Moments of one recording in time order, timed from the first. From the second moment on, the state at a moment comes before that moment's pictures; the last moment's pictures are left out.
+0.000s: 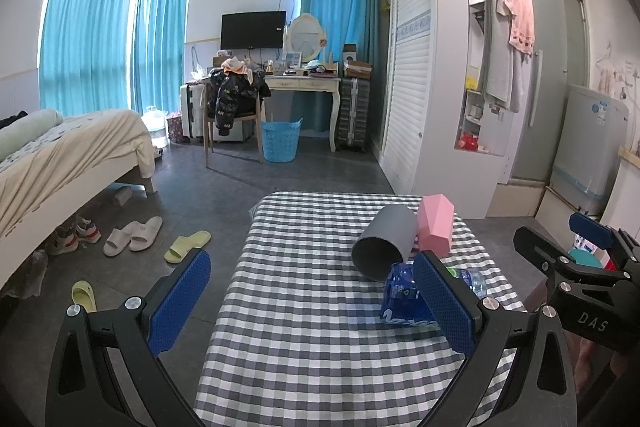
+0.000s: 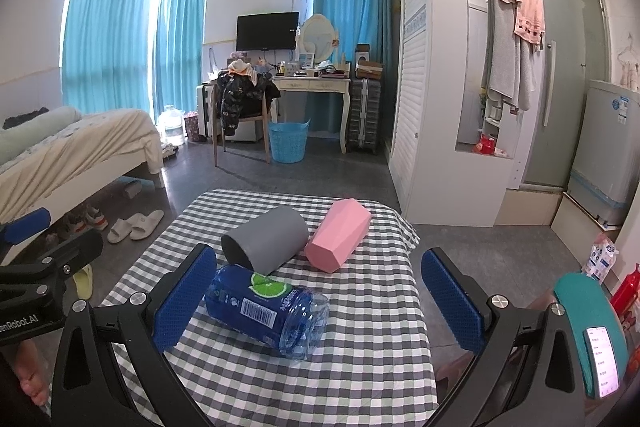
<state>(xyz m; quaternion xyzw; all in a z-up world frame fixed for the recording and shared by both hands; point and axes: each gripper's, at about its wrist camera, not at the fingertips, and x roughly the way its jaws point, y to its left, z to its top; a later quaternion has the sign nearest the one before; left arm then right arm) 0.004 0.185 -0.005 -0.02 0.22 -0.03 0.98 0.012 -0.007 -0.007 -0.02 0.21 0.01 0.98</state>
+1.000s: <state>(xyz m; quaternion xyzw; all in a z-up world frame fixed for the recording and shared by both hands) 0.108 0.138 -0.007 0.02 0.31 -0.15 0.94 0.065 -0.045 0.031 -0.05 0.23 -0.01 0.97</state>
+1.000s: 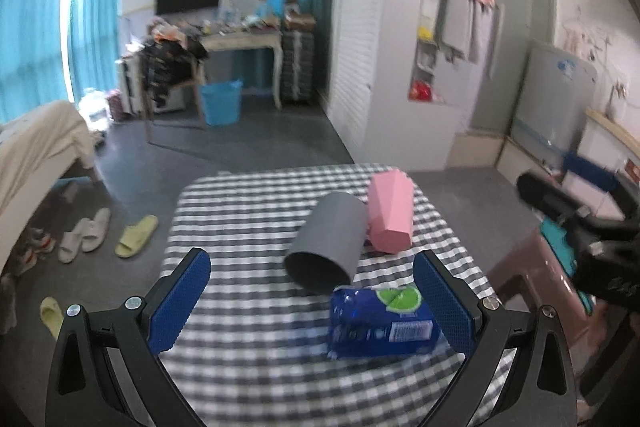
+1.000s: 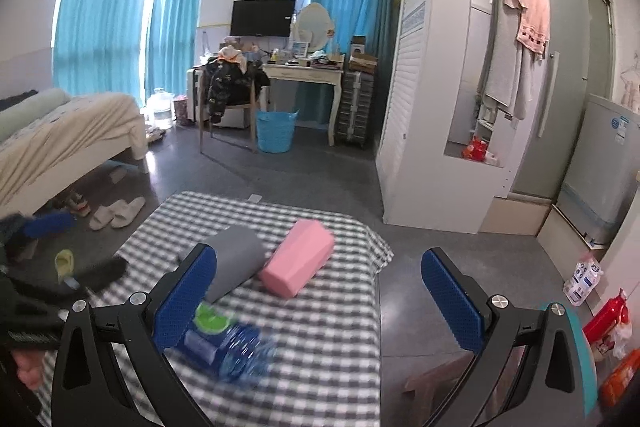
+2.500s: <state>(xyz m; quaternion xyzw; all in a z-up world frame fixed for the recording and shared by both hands) 0.124 0.198 0.002 0.00 0.42 -0.12 0.90 0.046 -0.088 0.040 0.03 0.21 -0.02 0.98</state>
